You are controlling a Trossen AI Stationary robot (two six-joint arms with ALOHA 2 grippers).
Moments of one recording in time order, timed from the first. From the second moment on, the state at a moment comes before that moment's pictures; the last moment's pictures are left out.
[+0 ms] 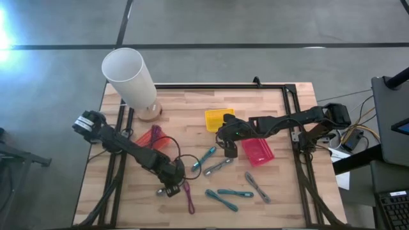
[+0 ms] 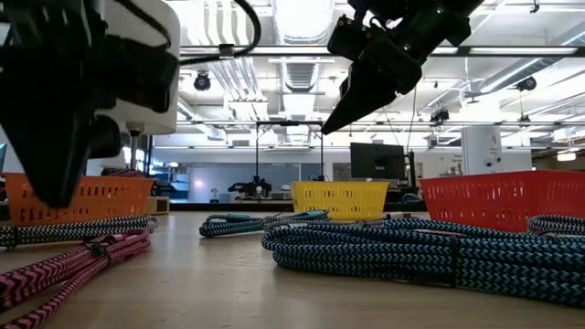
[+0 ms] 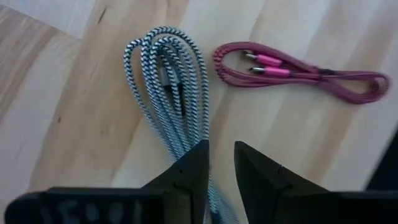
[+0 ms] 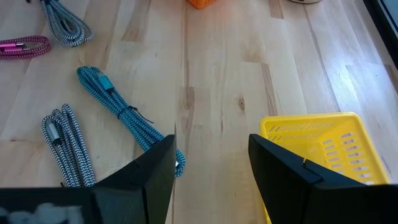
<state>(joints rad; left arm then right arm) -0.46 1.60 0.93 -0.51 0.11 -0.92 0.01 1.56 0.97 -0.18 0.10 -0.06</state>
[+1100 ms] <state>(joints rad) -0.43 1.40 0.92 -0.42 -0.50 -0.63 0.01 1.56 0.99 -0.18 0.10 -0.09</state>
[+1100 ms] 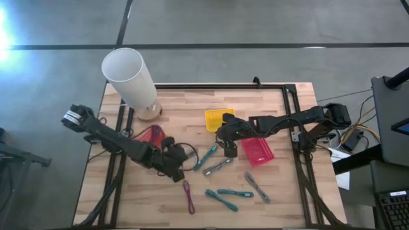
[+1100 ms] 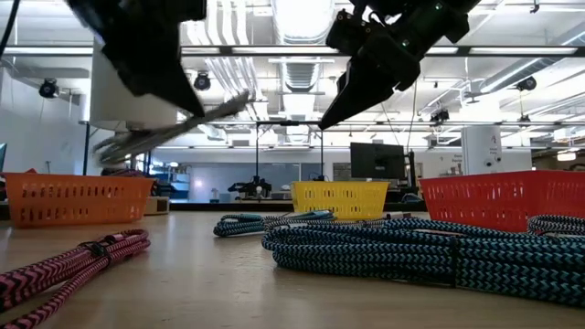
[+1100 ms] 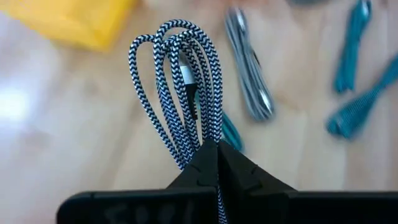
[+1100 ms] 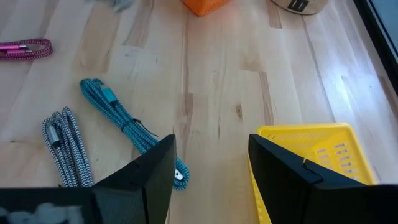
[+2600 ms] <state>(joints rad) -0.02 1.53 0.83 0.74 -0.17 0.19 -0.16 1.43 0.77 0.41 -0.23 -0.05</state>
